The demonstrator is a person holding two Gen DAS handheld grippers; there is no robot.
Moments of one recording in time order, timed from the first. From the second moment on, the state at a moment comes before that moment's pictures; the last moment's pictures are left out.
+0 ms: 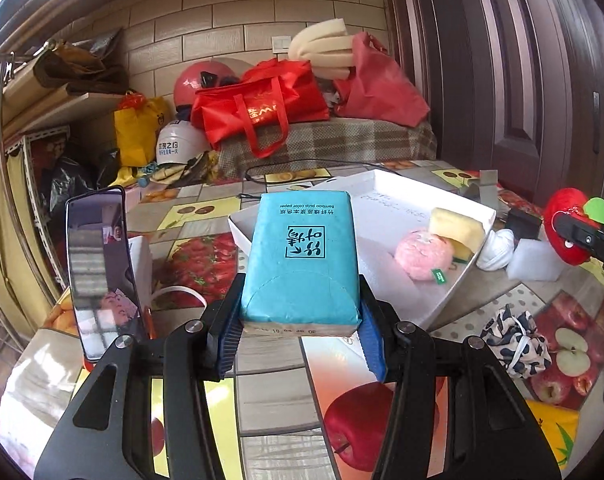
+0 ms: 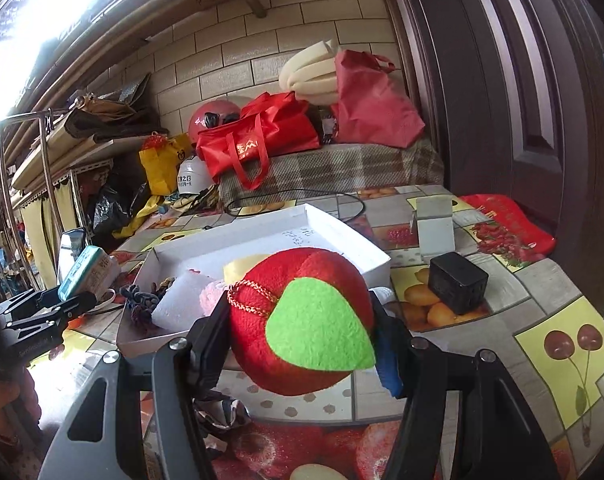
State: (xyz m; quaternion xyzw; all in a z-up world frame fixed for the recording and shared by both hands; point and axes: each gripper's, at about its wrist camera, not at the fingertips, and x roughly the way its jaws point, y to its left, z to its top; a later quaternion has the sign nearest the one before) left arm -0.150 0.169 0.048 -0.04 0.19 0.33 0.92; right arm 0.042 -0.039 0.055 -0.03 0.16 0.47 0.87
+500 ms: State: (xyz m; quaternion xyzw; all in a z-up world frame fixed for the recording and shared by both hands) left arm -0.149 0.168 0.046 -0.04 0.19 0.34 0.92; right arm 0.032 -0.077 0.058 -0.03 0.14 0.44 0.88
